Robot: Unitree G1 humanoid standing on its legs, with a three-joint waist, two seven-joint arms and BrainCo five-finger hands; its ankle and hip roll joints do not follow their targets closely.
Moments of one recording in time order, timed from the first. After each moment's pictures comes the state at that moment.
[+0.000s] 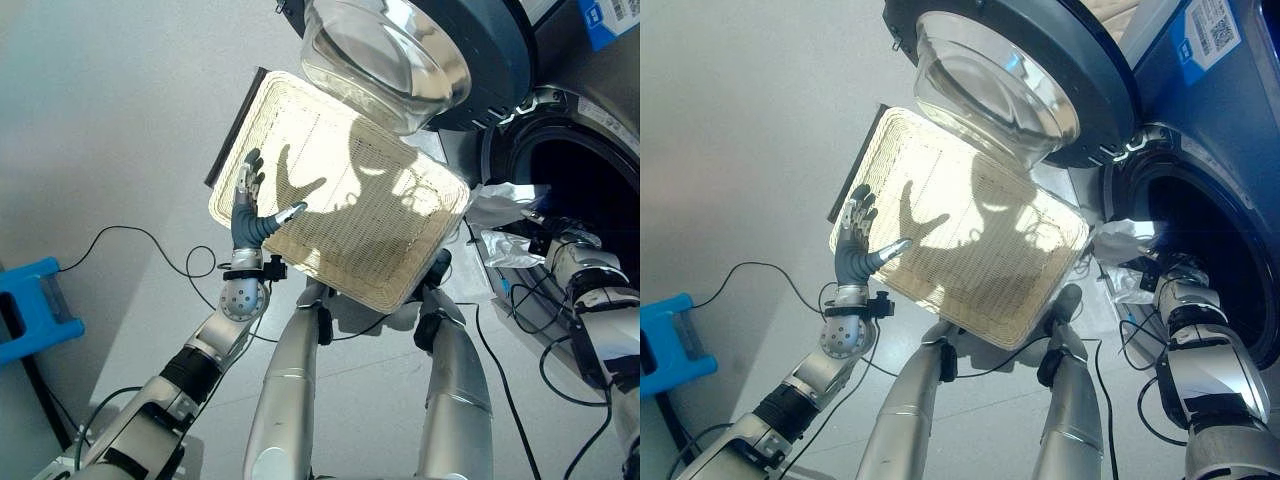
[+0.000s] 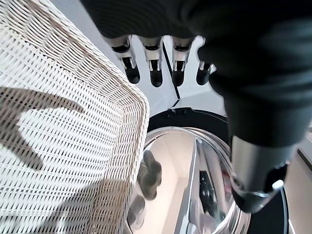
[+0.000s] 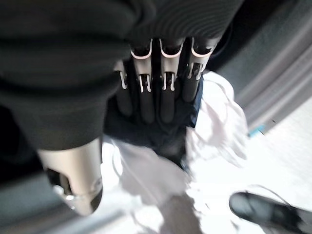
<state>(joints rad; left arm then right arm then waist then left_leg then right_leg) -0.48 0.45 -0.49 0.29 -0.29 -0.57 0.60 -0.98 -0.74 0.11 1.26 0.59 0.21 -0.42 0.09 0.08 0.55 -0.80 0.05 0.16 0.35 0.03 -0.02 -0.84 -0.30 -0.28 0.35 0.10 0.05</state>
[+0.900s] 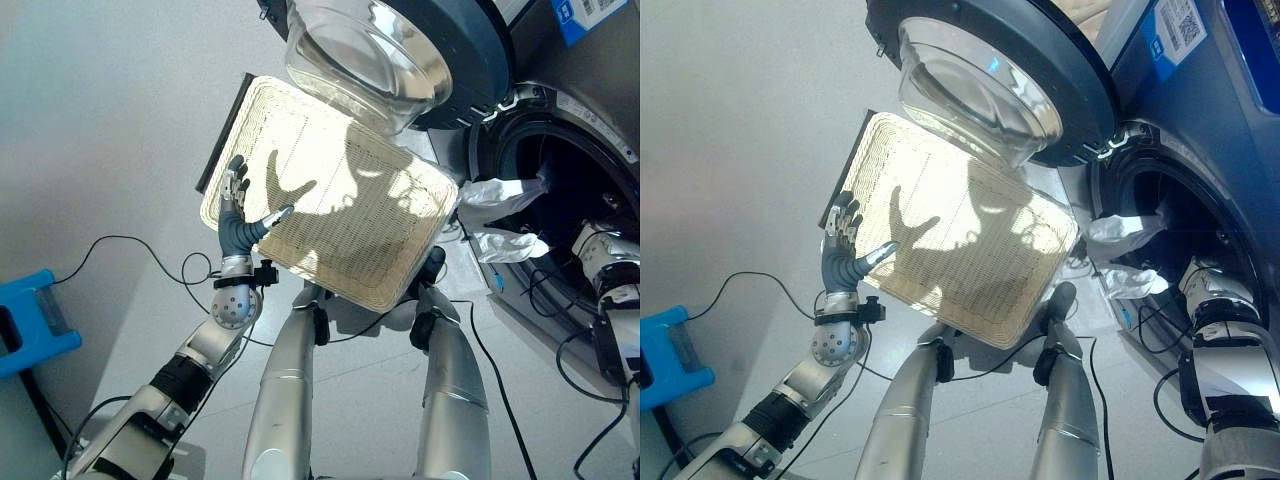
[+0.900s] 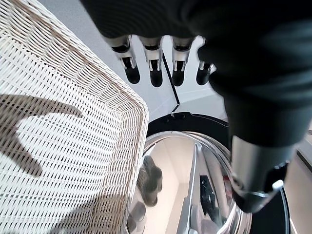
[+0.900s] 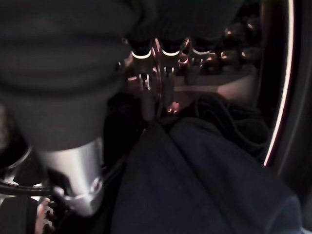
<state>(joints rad) -0.44 0.49 -0.49 0.26 -0.30 -0.58 0.66 -0.98 -0.78 0.06 1.22 0.56 0.13 -0.81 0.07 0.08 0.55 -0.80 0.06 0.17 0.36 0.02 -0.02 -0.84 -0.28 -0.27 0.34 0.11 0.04</state>
